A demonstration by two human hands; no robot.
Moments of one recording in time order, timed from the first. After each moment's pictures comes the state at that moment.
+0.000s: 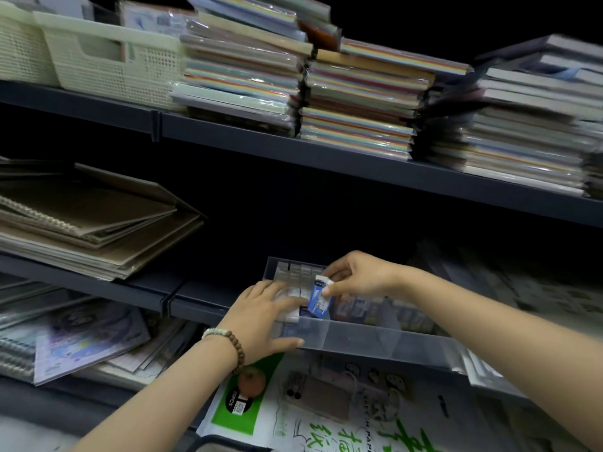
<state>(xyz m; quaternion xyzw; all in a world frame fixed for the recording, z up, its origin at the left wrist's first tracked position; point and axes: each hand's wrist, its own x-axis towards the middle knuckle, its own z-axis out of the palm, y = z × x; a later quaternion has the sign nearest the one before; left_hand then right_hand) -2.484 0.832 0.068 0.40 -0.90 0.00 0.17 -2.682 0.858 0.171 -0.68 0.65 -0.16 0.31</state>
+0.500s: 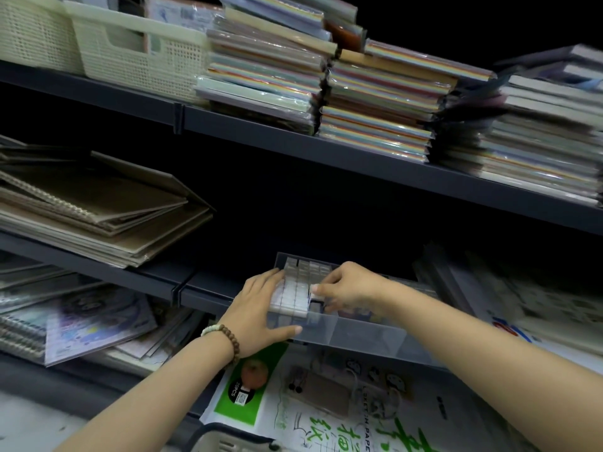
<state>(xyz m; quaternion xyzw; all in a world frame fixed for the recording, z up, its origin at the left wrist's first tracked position) -2.468 0.835 0.060 0.42 -0.85 -0.16 0.27 -2.645 0.867 0.148 -0.65 0.70 -0.16 0.24</state>
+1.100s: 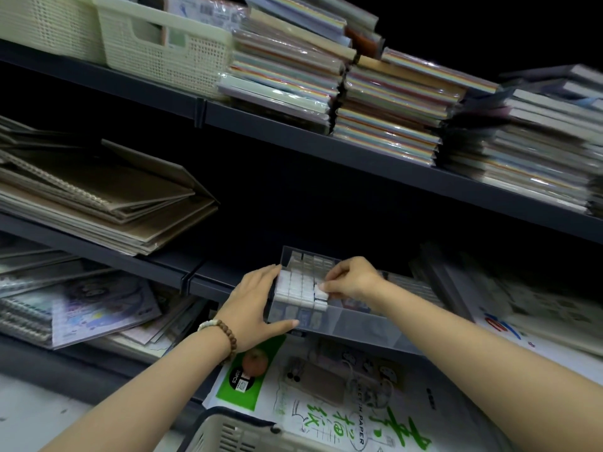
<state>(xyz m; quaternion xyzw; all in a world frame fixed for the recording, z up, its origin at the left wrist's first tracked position) -2.449 0.848 0.060 0.43 -0.84 -0.16 0.29 -2.641 0.860 0.144 -0.57 0.74 -0.26 0.26</state>
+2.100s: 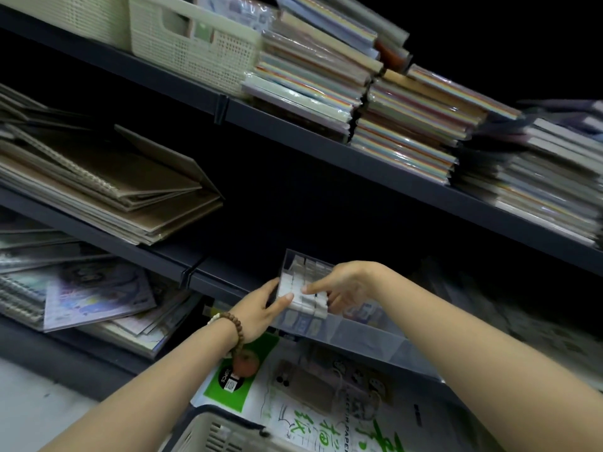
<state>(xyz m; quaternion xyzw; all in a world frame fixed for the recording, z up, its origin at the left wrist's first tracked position) -2.464 0.834 0.053 0.43 -0.74 -0.43 0.29 -2.625 0.832 0.153 -0.53 0.76 -0.06 0.38</state>
